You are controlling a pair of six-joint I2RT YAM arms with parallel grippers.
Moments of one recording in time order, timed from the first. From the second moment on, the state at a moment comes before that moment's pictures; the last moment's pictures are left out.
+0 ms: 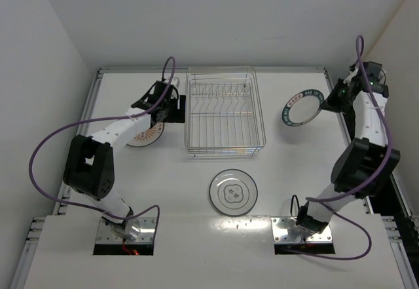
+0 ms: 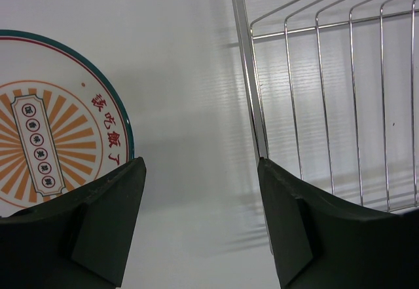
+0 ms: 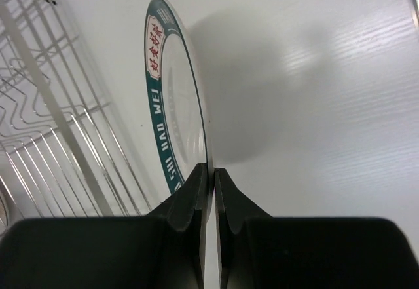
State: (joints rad) left arm -0.36 1.63 1.20 -0.35 -0.09 -0.24; right arm -0.43 1.69 1.48 -0.77 -0.31 0.20
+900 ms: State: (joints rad) left arm -0.36 1.63 1.20 -0.35 -0.11 -0.24; right arm 0.21 1.93 2.00 -0.80 0.33 0.17
